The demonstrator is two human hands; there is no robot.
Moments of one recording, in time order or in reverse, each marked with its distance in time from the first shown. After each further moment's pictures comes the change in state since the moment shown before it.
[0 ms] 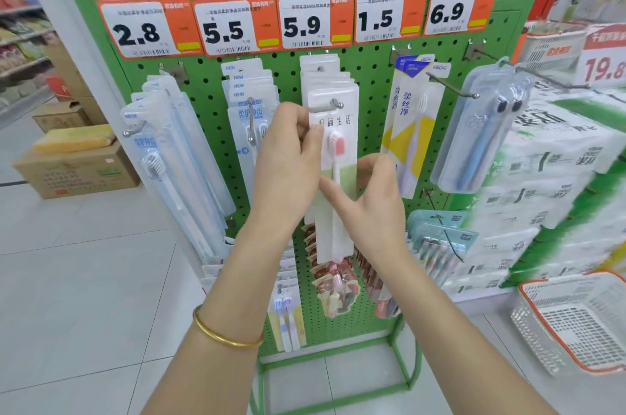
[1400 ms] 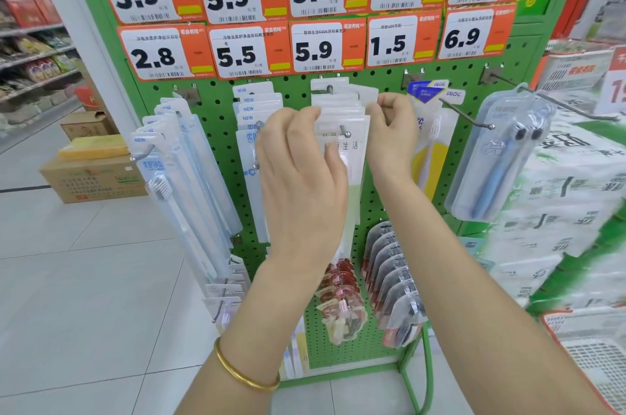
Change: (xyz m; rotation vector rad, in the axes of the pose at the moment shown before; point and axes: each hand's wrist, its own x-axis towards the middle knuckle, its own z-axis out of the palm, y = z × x) left_hand -0.005 0.002 0.020 0.371 0.466 0.420; right_hand 0.121 -0.013 0.016 0.429 0.189 0.117
